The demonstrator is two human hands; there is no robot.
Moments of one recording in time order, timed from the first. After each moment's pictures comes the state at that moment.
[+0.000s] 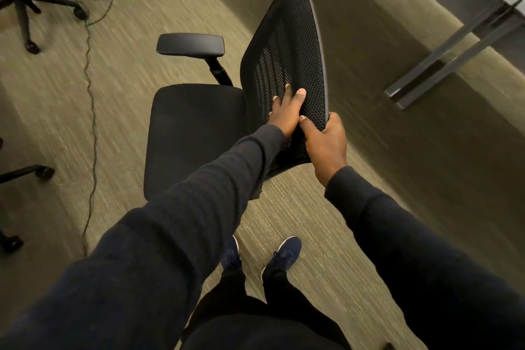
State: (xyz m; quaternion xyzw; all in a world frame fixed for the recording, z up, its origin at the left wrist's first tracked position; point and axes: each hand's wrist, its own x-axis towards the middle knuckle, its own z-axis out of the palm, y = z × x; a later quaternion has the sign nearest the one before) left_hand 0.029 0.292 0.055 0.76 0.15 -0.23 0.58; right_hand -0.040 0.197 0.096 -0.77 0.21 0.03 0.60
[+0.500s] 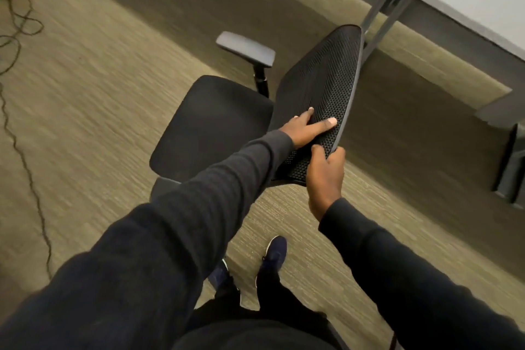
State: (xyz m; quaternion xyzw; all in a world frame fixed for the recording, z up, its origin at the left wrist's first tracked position) left_hand 0.014 0.161 0.084 0.78 -0.09 -0.41 0.47; right_hand -0.107 0.121 0.112 -0.65 0.43 -0.09 0.62
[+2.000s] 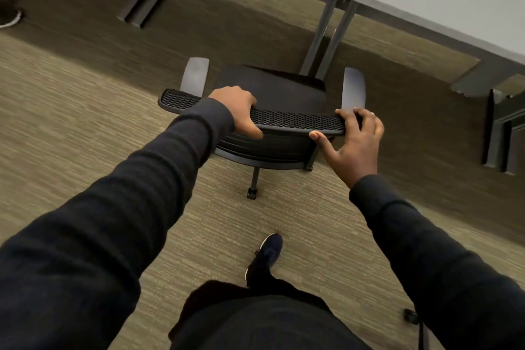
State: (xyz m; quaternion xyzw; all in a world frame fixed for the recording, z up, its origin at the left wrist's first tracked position) left_hand 0.260 0.129 0.151 0.88 -0.39 -0.28 0.00; right_hand 0.058 -0.071 0.100 -0.93 0.27 -0.13 0.22
